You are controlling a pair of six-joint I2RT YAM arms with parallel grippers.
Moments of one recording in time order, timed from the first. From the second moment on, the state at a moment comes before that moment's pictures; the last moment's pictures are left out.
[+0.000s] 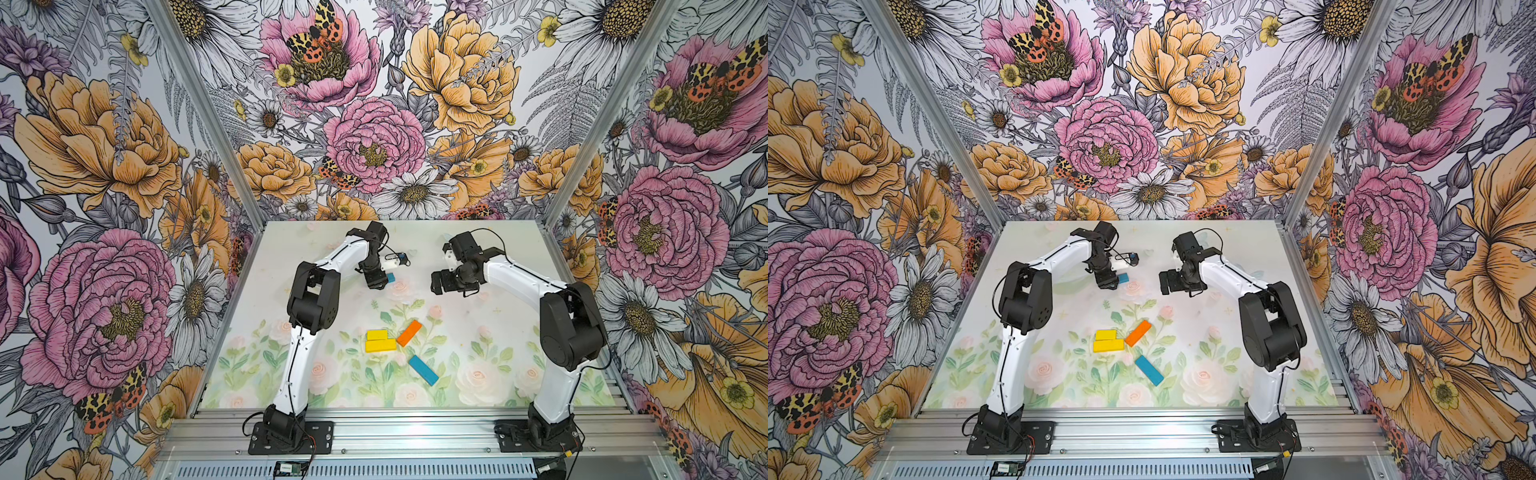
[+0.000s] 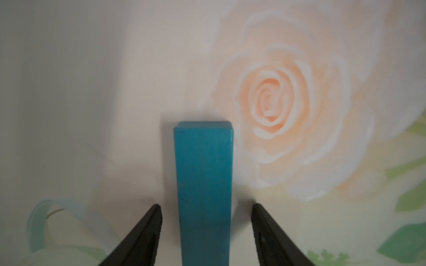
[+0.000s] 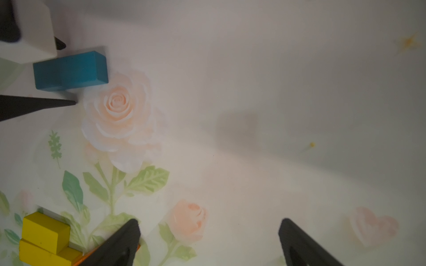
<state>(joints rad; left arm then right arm) -0.39 2.37 2.00 -1.04 0.08 0.85 0.39 1.87 1.39 -0.70 -0.16 0.20</state>
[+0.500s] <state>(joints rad) -0.40 2.27 1.97 -0.97 -0.07 0.42 0.39 1.88 1.39 -0.71 -0.16 0.20</state>
